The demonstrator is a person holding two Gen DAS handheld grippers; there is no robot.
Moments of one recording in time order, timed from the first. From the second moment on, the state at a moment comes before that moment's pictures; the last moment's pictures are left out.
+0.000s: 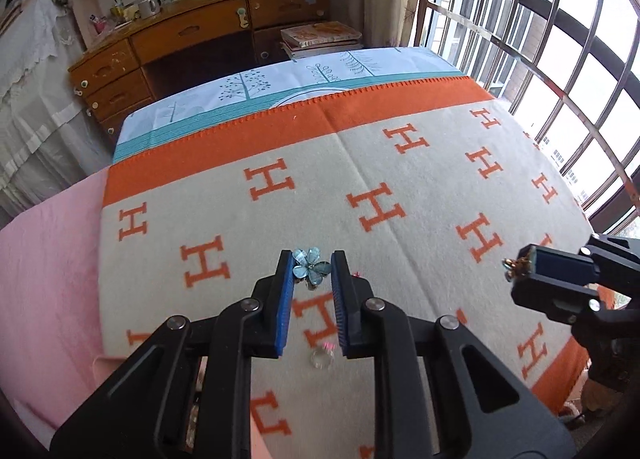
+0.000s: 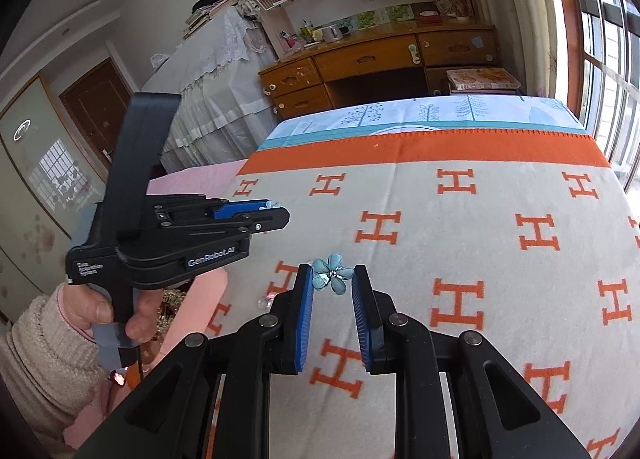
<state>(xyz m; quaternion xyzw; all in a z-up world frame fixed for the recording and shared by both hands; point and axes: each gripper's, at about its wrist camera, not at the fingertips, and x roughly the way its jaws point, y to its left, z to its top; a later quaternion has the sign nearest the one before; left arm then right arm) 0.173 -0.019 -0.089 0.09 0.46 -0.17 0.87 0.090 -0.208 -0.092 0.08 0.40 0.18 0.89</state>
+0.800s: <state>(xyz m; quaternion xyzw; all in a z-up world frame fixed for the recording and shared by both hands) 0.003 0.174 -0.143 -0.14 0.48 0.02 0.87 0.033 0.031 -0.133 -0.01 0.46 0.32 0.83</state>
